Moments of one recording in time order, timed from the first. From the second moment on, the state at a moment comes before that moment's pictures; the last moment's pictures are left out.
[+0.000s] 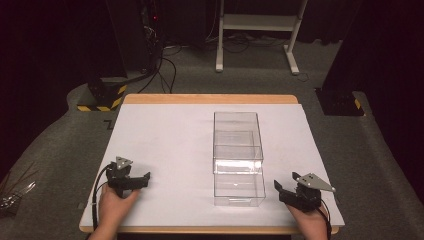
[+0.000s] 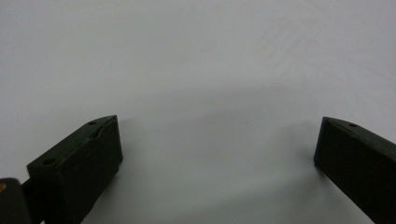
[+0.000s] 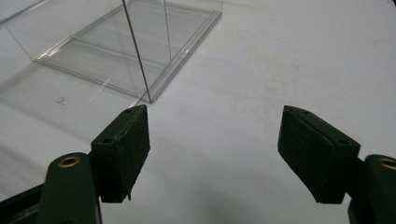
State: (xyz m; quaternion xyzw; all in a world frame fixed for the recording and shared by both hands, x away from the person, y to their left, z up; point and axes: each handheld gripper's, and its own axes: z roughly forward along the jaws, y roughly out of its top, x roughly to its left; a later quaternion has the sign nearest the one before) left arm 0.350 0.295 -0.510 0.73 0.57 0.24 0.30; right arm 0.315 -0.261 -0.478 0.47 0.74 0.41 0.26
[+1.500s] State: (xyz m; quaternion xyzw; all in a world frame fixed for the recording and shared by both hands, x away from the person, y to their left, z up) left arm 0.350 0.295 -0.510 0.73 0.57 0.24 0.30; right arm 0.292 -0.246 -0.443 0.43 0.74 0.45 0.26
